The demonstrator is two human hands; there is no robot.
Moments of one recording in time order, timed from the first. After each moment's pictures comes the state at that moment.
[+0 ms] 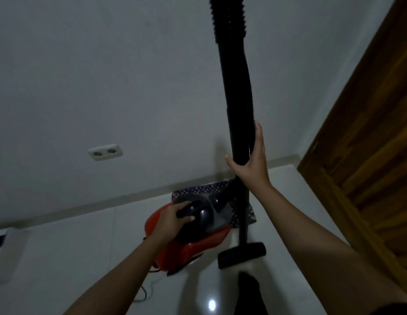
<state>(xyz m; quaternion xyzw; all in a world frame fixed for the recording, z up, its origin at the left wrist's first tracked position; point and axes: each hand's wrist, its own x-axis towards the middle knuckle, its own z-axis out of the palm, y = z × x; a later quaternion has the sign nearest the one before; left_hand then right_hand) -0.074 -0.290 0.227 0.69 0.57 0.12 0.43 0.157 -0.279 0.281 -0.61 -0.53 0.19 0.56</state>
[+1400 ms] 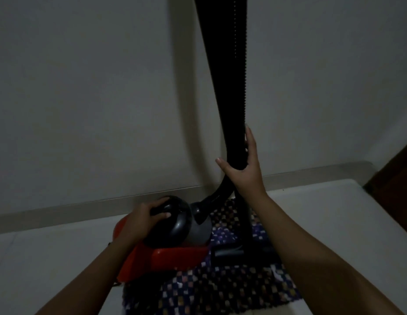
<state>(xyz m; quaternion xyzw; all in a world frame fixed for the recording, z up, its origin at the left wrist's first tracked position) -0.042 0.043 -0.291 0.70 0.59 0.19 0.36 0.213 0.031 -0.227 -0.53 -0.54 0.22 0.61</state>
